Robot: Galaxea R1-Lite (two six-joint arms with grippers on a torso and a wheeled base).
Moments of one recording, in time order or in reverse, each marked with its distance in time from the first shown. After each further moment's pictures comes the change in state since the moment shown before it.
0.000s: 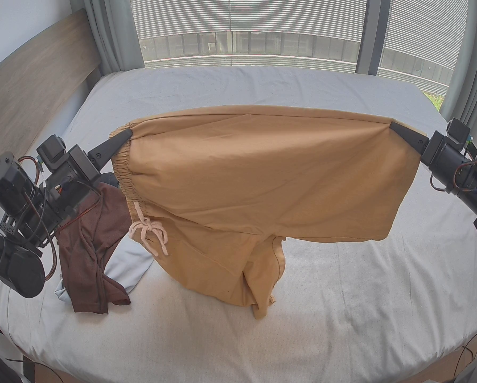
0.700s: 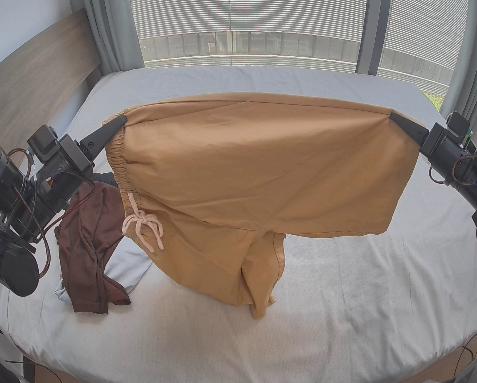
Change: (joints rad) left arm -0.009 -0.050 -0.013 0.000 0.000 -0.004; right arm 0.001 0.021 -0.037 -0.037 -0.001 0.024
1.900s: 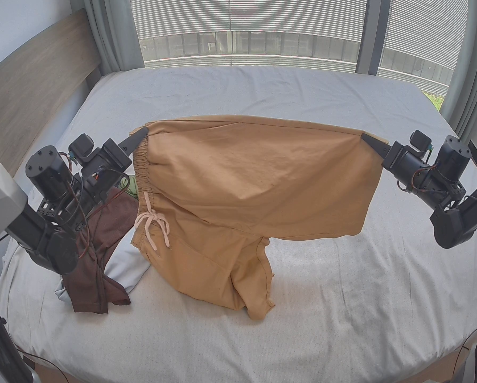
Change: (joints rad) left arm -0.010 0.298 -0.217 0.005 0.139 0.026; right arm 0.002 0.343 -0.140 -0.154 -0.015 -0.007
